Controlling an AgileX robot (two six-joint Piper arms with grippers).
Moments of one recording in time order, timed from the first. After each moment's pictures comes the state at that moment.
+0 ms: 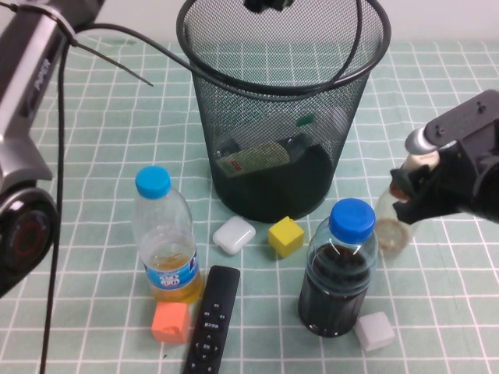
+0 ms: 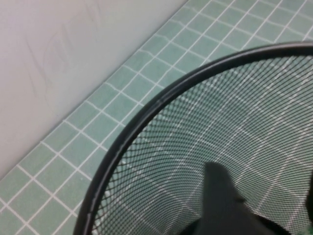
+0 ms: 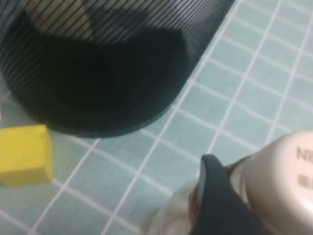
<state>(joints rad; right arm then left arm) 0.35 1.30 -0.79 0.97 -0.03 -1.17 -0.45 2.25 -2.61 -0.43 1.08 0.56</state>
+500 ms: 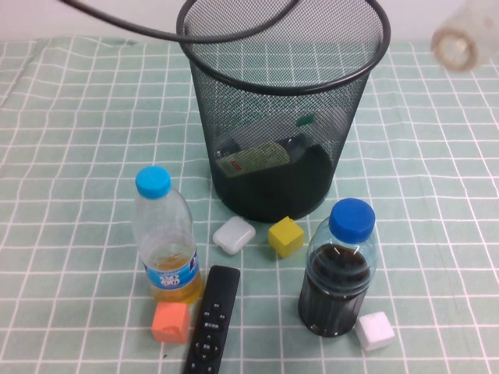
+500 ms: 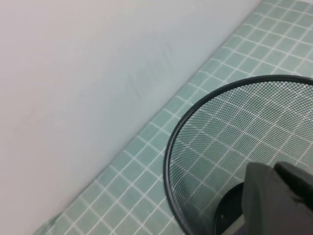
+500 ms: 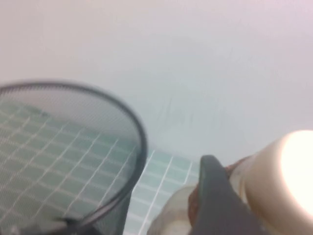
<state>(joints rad) 0.02 1.13 -1.32 0.67 0.45 -0.71 -0.45 1.83 -2.55 -0.19 1.27 0.49</state>
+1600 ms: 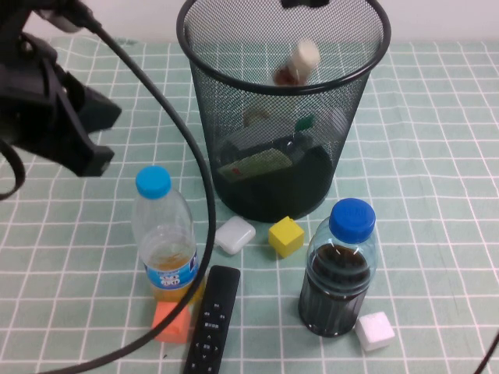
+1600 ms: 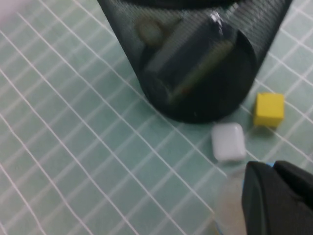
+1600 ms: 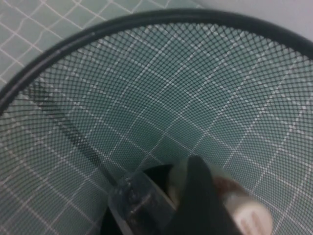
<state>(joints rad) 0.38 1.92 -2.42 0.29 1.07 -0.24 -0.45 1.16 -1.31 -0.15 0.96 0.41</state>
